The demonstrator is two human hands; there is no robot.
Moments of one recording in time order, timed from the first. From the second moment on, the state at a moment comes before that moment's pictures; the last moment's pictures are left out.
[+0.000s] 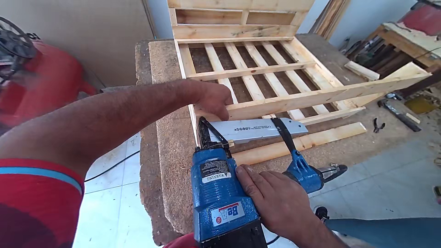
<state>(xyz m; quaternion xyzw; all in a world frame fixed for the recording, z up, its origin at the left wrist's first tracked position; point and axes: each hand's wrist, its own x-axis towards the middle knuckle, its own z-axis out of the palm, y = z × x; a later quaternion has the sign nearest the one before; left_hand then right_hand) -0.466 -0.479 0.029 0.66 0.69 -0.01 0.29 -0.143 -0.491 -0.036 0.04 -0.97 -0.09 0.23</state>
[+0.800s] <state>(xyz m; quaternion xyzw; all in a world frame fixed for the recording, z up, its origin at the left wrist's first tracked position) -0.466 -0.479 0.028 0.67 0.69 -0.03 0.27 -0.144 -0.485 -0.034 0.05 -0.97 -0.09 0.23</state>
